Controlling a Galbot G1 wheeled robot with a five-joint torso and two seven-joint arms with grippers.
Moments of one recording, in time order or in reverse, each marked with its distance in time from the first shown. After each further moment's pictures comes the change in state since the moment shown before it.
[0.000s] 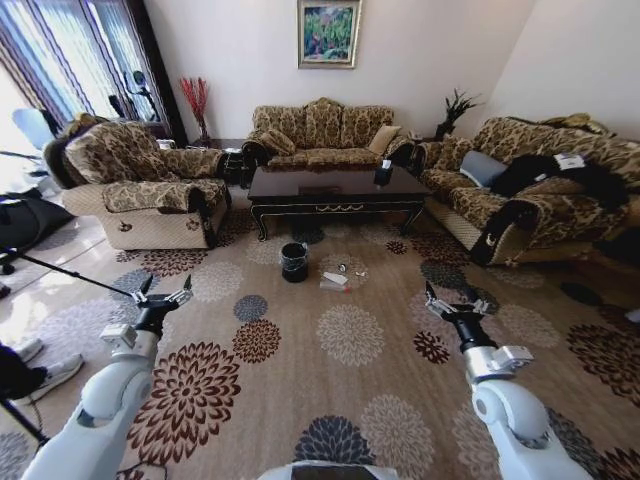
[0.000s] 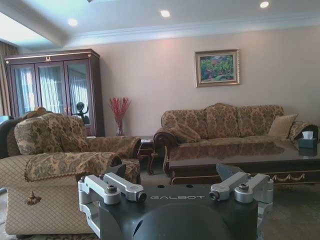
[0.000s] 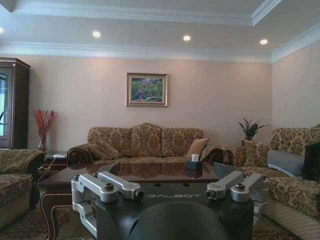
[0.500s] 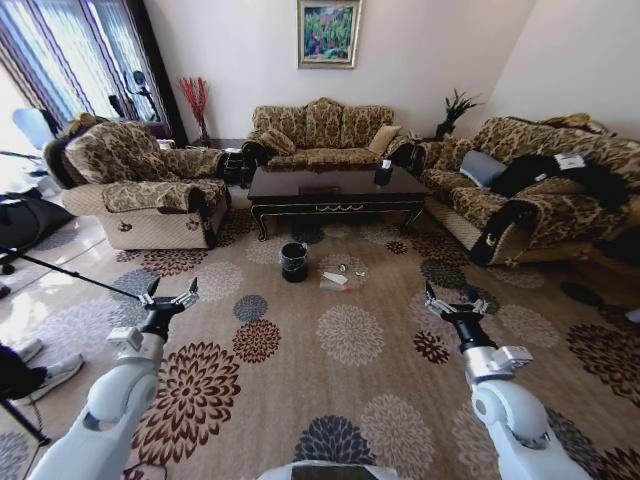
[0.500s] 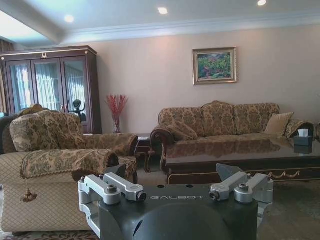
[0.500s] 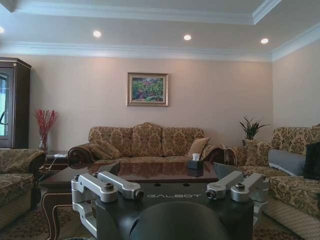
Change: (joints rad) left arm 0.004 -0.008 0.016 0.000 0.009 -0.001 0.001; right arm 0.001 0.007 -0.009 -0.002 -0.007 0.003 -0.001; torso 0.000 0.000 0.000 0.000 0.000
